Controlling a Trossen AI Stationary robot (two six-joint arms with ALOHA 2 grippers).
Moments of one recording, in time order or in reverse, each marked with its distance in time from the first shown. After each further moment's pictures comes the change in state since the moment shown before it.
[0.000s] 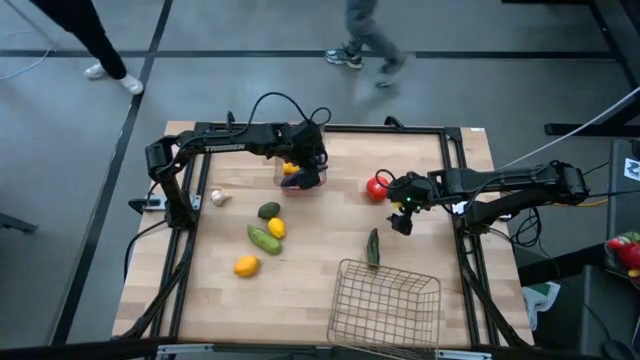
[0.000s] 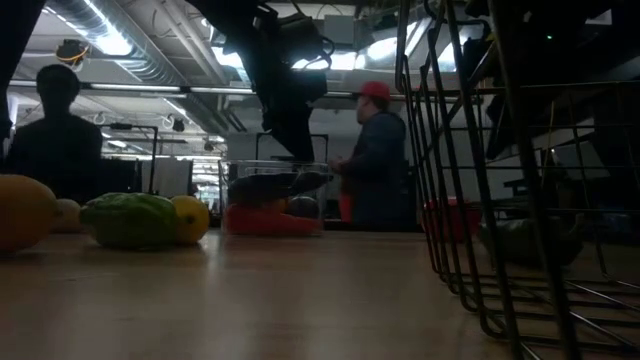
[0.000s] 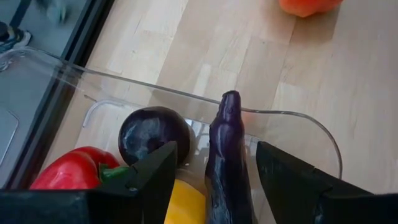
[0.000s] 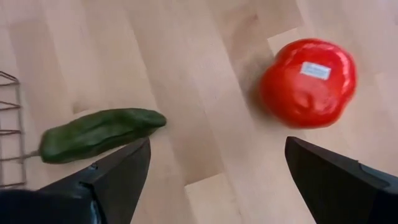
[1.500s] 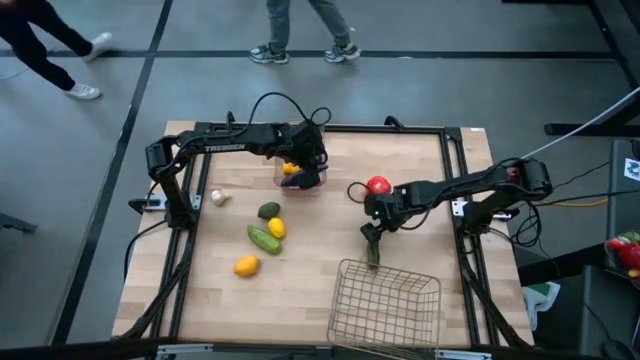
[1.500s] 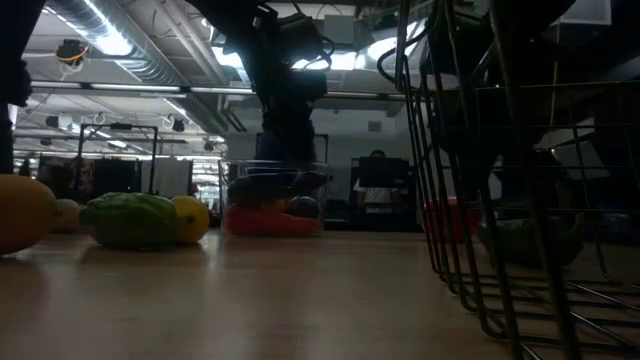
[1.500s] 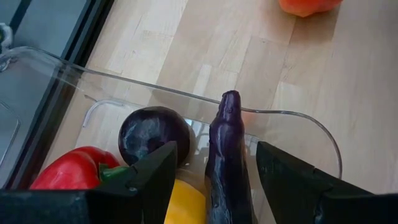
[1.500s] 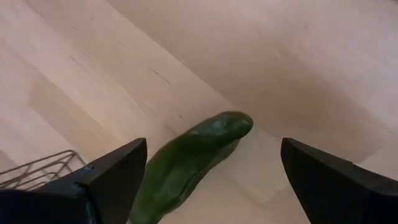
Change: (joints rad) left arm 0.000 0.000 0.000 -0.001 0.000 0.000; right arm 0.037 0.362 0.000 0.228 -0.278 0.681
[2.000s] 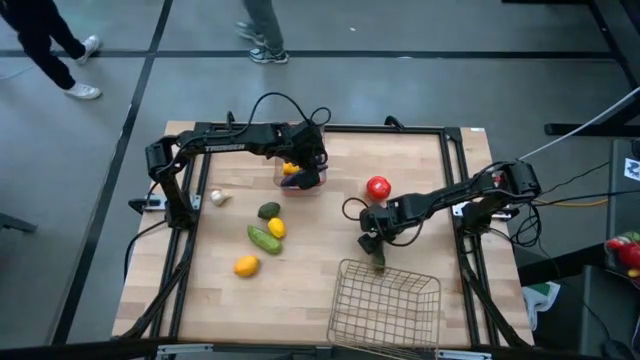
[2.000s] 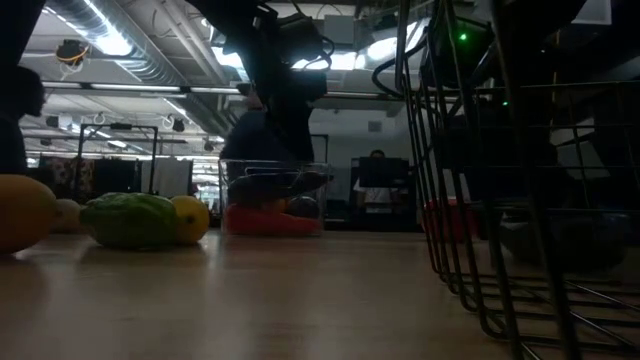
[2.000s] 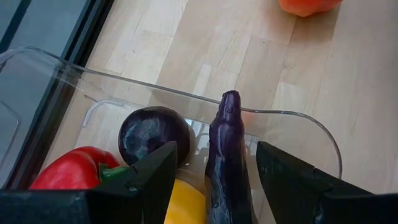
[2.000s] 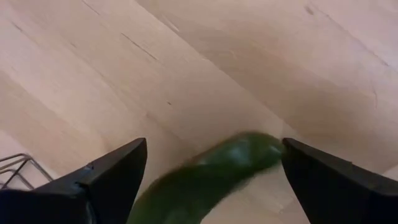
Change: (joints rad) left arm 0.000 0.000 0.000 0.000 0.000 0.000; right arm 0.102 0.114 0.002 0.049 0.061 0.072
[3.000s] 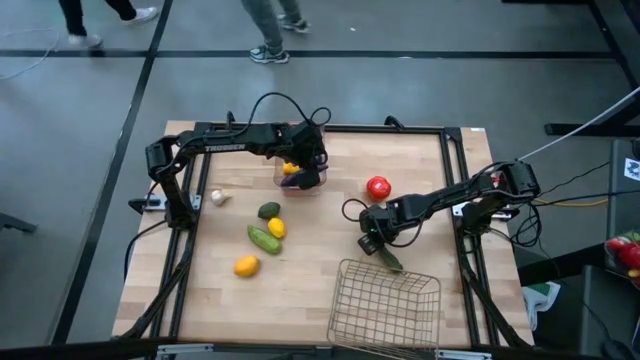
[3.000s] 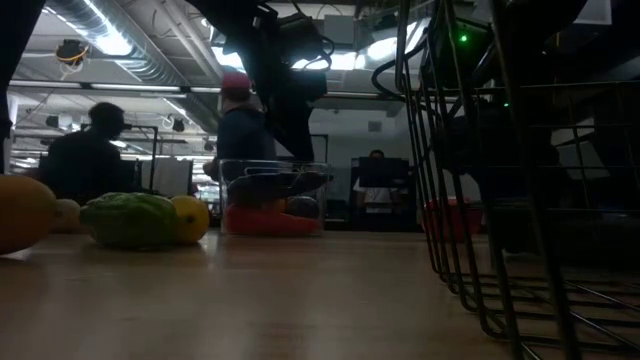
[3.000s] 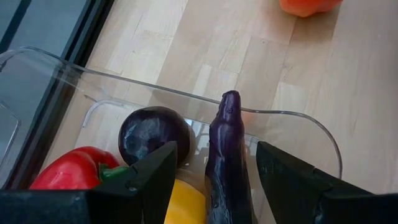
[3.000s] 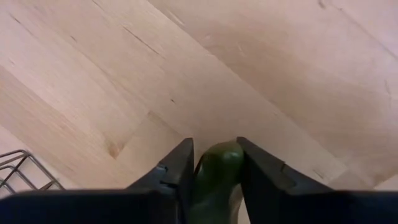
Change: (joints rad) left arm 0.000 0.000 0.000 0.000 0.000 0.000; right arm -0.002 0.001 -0.002 0.007 -0.007 -0.007
